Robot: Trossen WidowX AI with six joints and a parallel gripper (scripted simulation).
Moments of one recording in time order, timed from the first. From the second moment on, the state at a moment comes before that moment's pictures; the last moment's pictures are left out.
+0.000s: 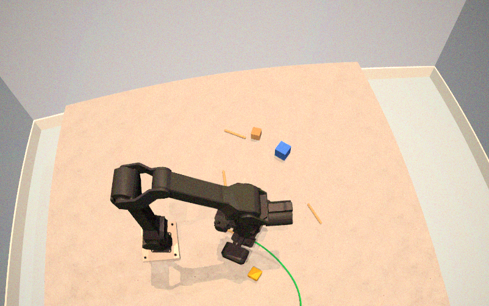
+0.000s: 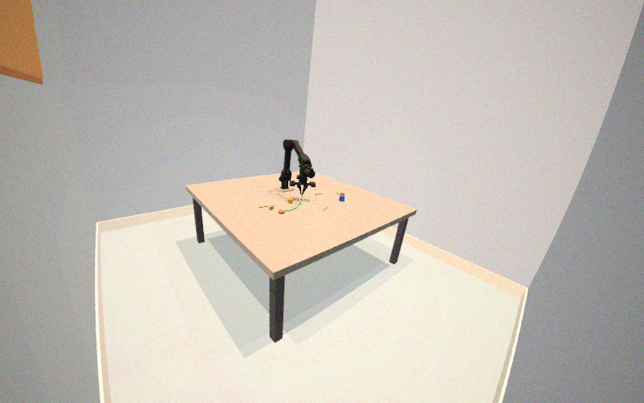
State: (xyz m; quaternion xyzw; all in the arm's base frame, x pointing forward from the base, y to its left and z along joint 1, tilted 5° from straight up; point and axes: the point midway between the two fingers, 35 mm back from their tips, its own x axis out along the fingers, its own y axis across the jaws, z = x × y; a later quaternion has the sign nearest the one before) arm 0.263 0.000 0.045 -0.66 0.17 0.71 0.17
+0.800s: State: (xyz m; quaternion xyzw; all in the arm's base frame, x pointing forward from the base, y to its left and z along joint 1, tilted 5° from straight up) arm 0.263 -0.001 0.063 -0.66 0.17 0.71 0.17
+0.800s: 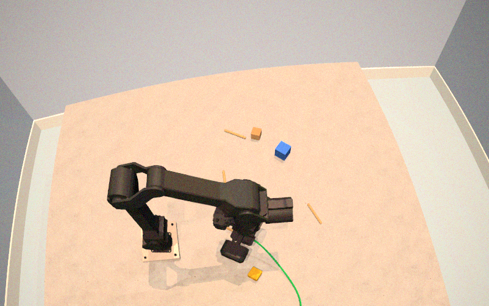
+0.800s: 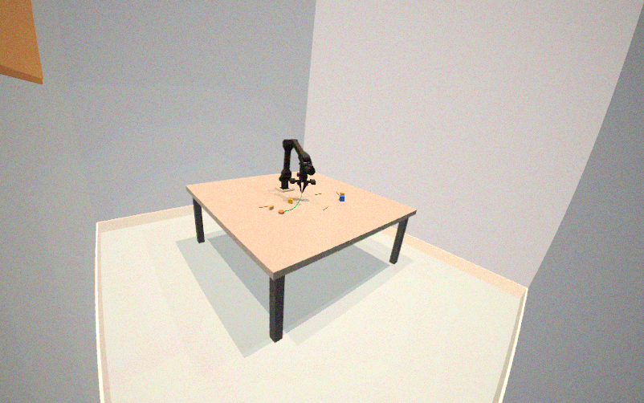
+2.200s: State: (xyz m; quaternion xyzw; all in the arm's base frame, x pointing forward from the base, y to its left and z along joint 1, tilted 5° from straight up) arm 0.297 -0.010 0.067 -0.41 0.58 0.43 0.55
